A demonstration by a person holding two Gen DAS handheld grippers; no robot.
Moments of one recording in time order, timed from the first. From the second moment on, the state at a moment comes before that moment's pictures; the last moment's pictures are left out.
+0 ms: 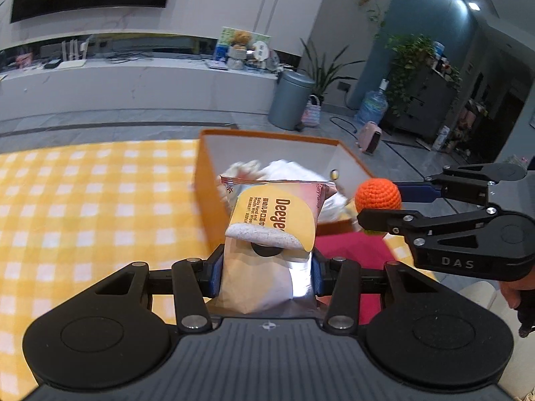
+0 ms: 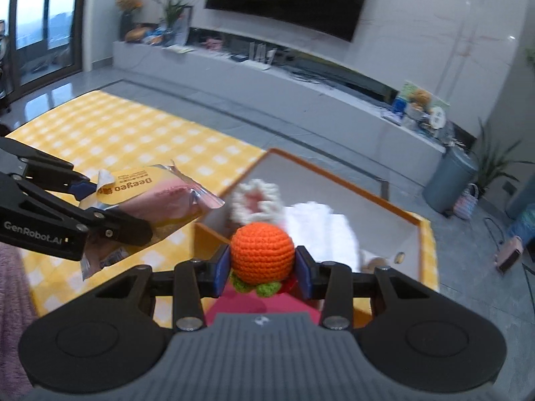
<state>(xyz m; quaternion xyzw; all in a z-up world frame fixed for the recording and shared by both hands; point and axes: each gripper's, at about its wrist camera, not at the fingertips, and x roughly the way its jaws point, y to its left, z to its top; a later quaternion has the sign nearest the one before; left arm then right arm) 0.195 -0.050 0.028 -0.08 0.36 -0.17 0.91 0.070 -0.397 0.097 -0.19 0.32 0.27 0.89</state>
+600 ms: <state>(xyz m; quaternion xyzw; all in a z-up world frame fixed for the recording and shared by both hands) 0.301 -0.144 -0.004 -0.06 0.40 -0.22 0.89 0.168 -0.460 0.049 -0.15 0.37 0.21 0.89</state>
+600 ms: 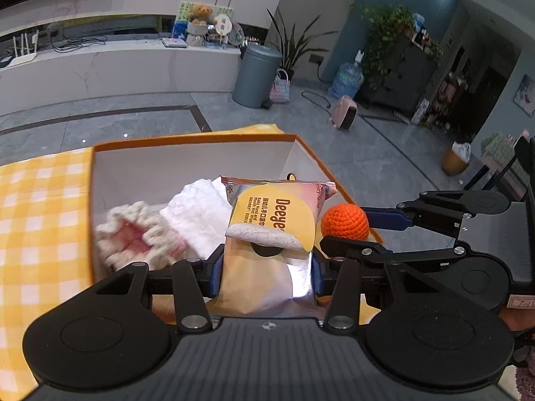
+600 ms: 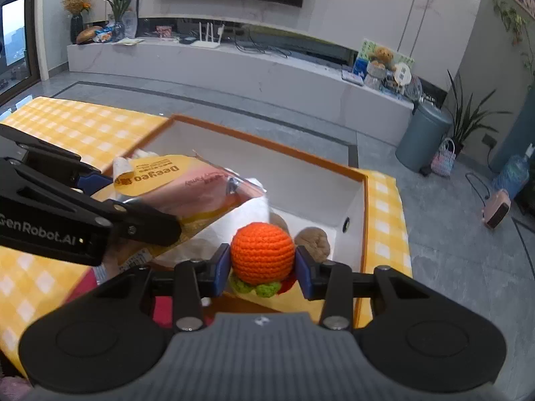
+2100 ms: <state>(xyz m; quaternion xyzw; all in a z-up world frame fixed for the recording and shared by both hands) 0.291 -0.129 0.014 -0.05 0.36 -0.19 0.91 0.167 -0.448 0.048 -0.19 0.38 0.22 0.88</state>
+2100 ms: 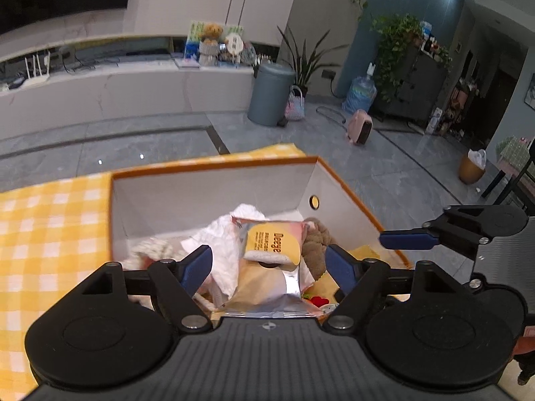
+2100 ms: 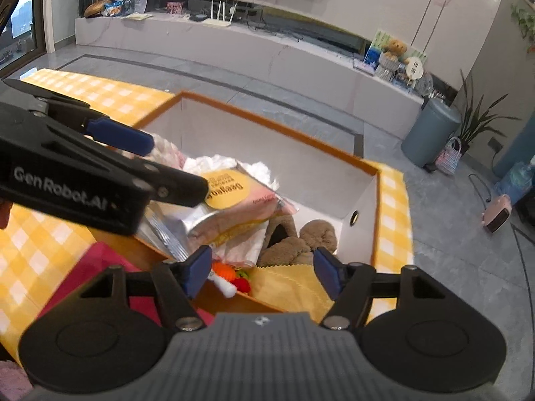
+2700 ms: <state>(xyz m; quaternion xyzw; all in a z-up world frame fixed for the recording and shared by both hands) 0.148 -0.102 0.077 0.01 0.20 -0.19 0.96 0.011 -0.443 0.129 -0.14 0.26 0.22 0.93</state>
